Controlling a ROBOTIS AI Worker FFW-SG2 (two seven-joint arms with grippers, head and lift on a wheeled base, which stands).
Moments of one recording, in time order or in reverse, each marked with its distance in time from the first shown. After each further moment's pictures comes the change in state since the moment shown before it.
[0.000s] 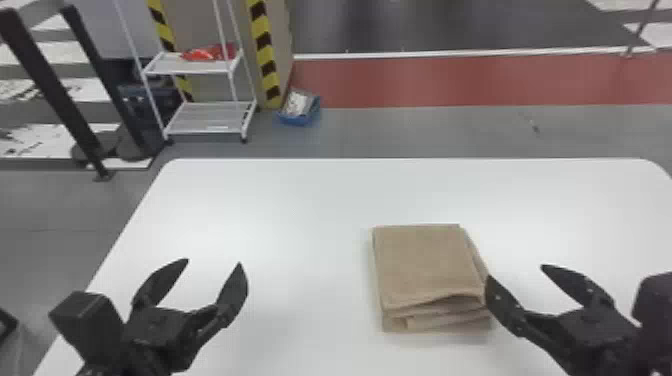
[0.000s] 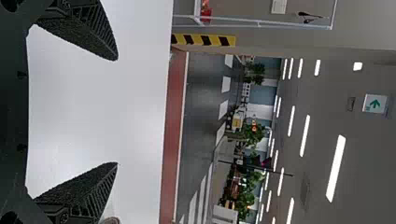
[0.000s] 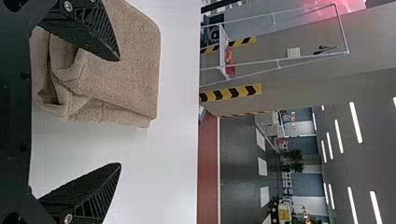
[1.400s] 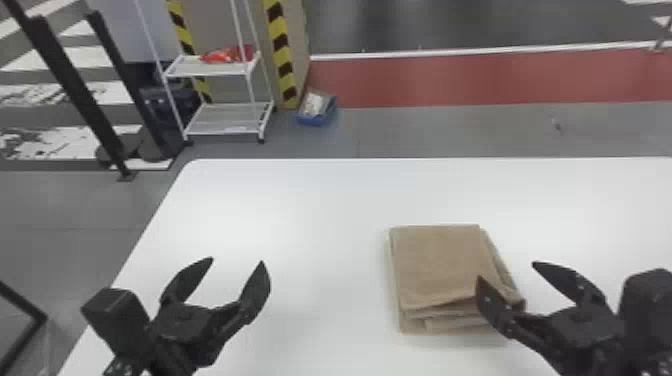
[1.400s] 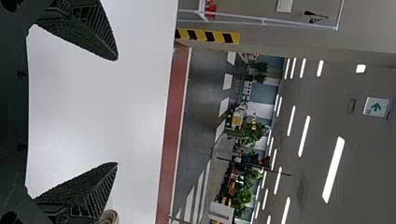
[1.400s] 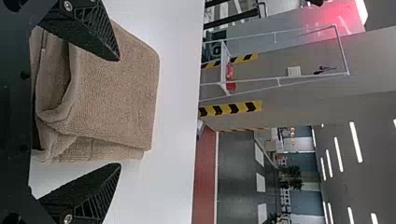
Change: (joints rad) left arm -0.007 0.000 -0.006 0.011 0.037 0.004 -0.003; right arm -0.029 0.000 0.089 0.006 0.049 -0.002 -0.008
